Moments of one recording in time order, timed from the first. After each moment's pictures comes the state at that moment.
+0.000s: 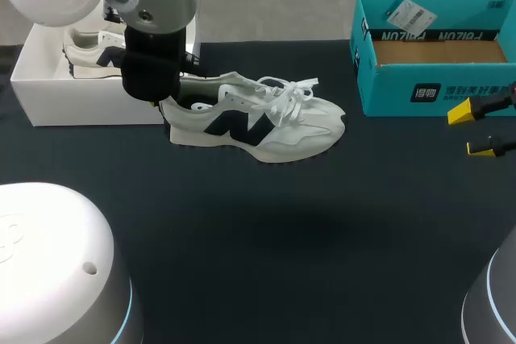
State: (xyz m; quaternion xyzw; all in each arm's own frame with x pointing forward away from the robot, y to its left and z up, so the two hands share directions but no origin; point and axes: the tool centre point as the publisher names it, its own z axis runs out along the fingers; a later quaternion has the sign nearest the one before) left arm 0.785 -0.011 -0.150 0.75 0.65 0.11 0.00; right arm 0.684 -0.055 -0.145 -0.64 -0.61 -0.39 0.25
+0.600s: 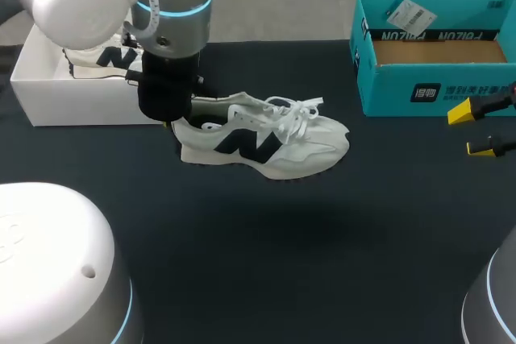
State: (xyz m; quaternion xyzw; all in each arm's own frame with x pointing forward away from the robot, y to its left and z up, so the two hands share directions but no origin) left arm 0.786 -0.024 -0.200 0.75 0.65 0.09 -0.01; right arm 0.684 -0.055 -0.145 -0.64 -0.61 -0.39 0.25
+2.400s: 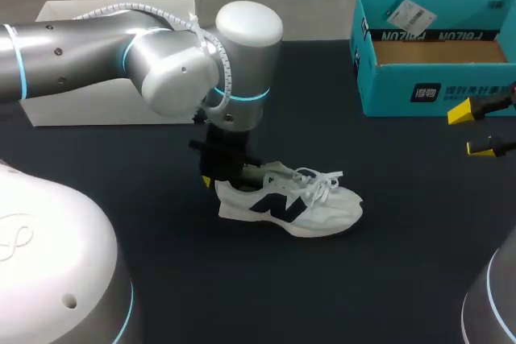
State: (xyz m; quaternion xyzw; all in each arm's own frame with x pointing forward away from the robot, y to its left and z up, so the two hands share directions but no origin) left arm 0.798 -0.085 -0.394 0.78 0.62 0.04 -0.08; right arm 0.684 -0.055 -0.145 -0.64 -0.61 -0.39 0.25
